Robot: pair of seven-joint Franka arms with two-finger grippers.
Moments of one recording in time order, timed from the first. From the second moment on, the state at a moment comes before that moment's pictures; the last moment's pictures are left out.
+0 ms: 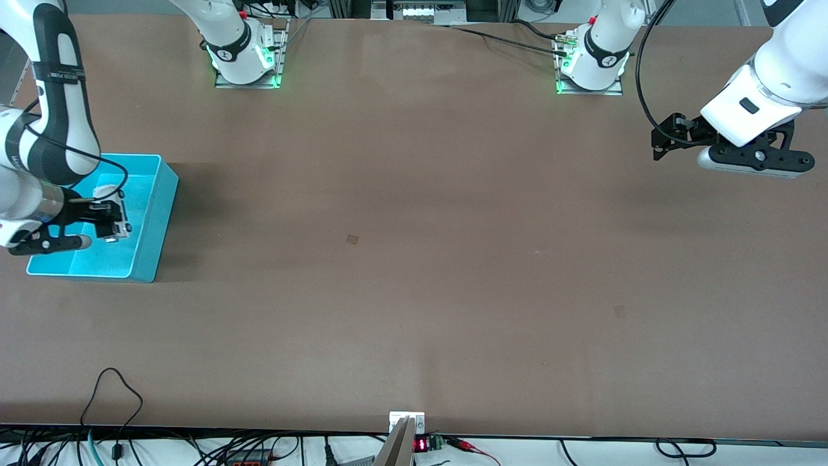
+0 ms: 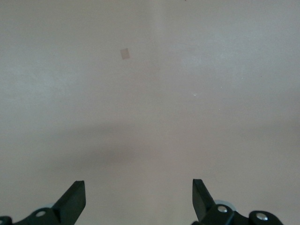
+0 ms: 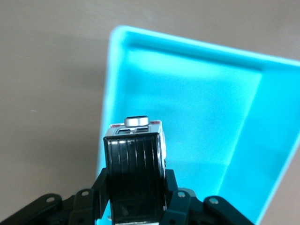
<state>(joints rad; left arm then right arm) -0.06 -0.04 -0.08 -1.69 0.02 1.61 -0.02 0.11 0.32 -0.41 -1.90 -0.03 2.07 -0.39</state>
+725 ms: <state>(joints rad) -0.06 -0.04 -0.08 -1.68 0.02 1.60 -0.02 0.09 0.32 -0.50 -2.25 -0.04 2.51 -0.38</state>
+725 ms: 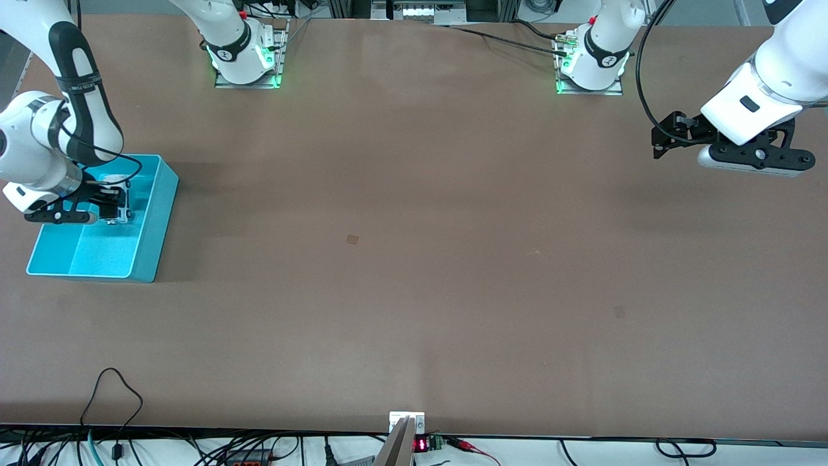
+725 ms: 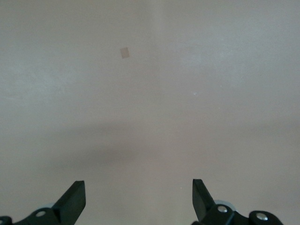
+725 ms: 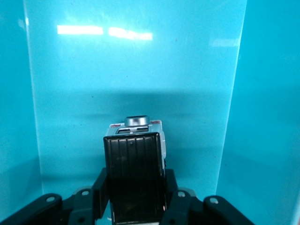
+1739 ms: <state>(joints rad) -0.06 -0.04 -0.11 -1.68 0.02 1.60 -0.02 0.11 0.33 -0.49 -2.22 -0.03 2.48 -0.37</state>
